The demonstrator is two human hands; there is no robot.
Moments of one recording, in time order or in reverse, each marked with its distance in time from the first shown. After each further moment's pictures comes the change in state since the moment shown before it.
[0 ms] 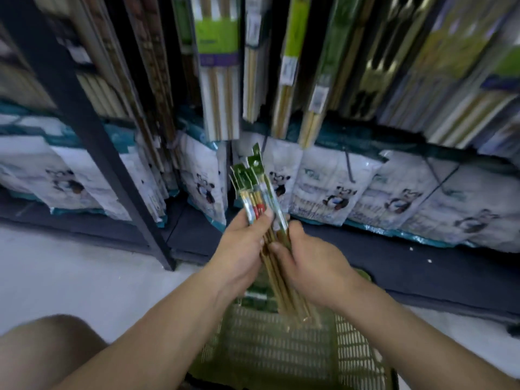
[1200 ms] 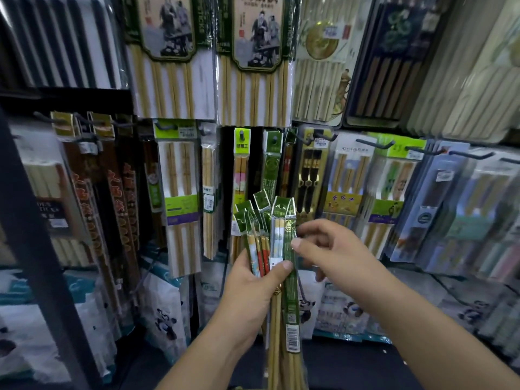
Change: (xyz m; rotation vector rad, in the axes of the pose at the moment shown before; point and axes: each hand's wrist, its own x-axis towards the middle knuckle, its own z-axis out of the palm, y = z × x) left_hand 0.004 0.101 0.112 0.259 -0.332 0.352; right_hand 0.019 -0.010 -0.210 0.648 0.423 0.121
